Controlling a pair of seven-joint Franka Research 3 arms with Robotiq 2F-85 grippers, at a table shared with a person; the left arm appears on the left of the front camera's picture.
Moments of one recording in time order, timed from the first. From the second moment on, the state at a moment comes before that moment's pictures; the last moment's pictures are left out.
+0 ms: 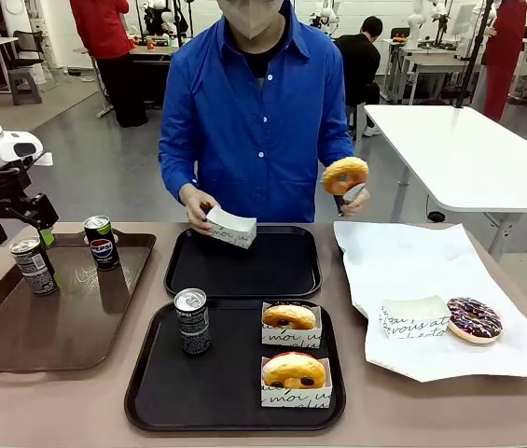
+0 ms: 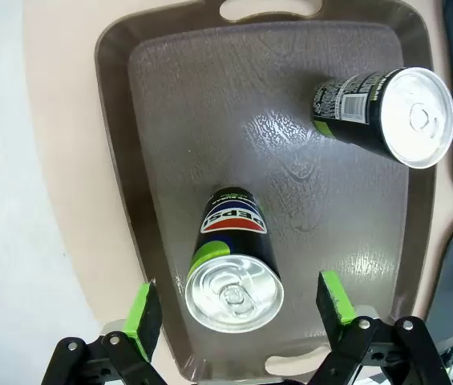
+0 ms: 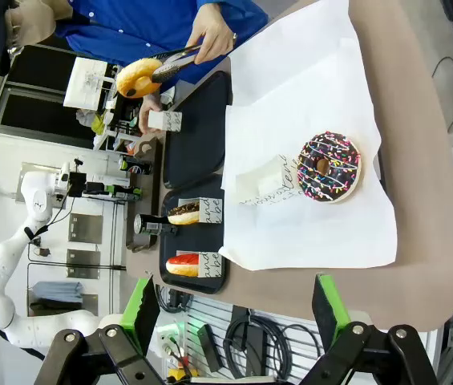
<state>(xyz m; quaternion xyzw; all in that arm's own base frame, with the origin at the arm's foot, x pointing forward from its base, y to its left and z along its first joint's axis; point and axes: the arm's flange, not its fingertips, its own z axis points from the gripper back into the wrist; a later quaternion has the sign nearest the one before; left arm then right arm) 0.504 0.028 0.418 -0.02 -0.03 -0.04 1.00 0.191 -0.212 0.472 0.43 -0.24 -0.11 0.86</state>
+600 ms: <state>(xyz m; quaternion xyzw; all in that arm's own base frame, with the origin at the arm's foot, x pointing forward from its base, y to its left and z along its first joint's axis) 0.513 0.030 0.391 -0.02 0.00 -0.03 1.00 0.191 -0.212 0.471 0.43 -0.24 -0.11 0.86</state>
